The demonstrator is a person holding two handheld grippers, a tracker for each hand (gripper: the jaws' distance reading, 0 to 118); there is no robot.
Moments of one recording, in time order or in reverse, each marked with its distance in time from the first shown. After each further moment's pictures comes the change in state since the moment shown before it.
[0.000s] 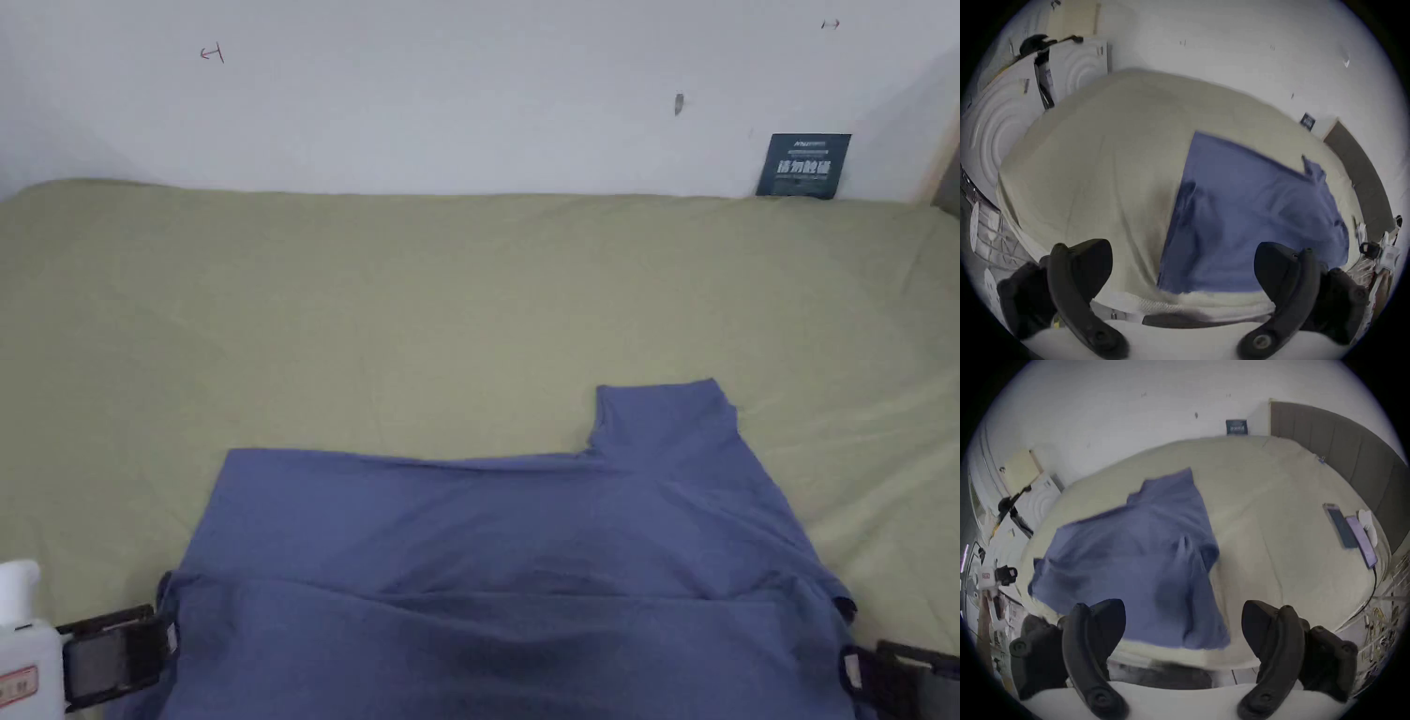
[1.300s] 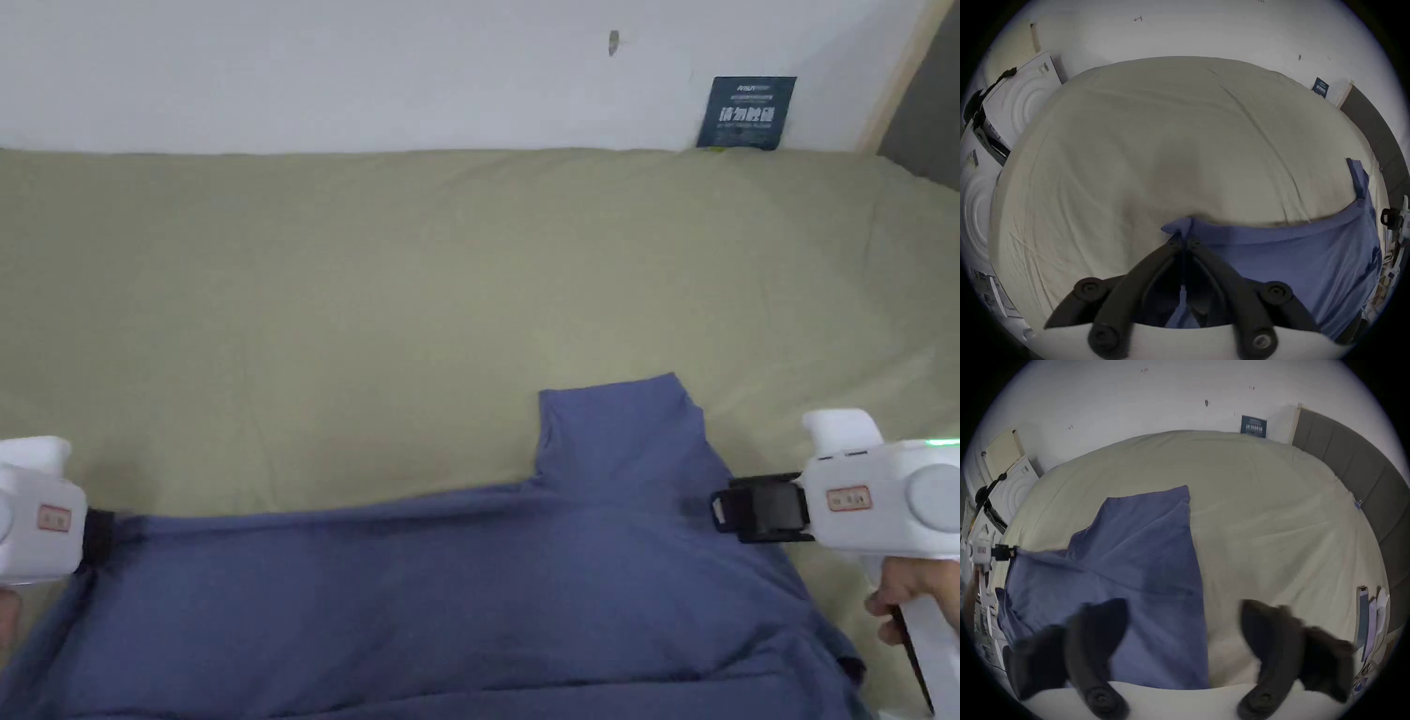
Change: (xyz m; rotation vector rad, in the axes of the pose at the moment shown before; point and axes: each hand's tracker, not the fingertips) left arm 0.070 0.142 -0.224 -0.201 0.066 -0.207; right arm -0.003 0.157 -0.199 -0.174 -0.075 0.110
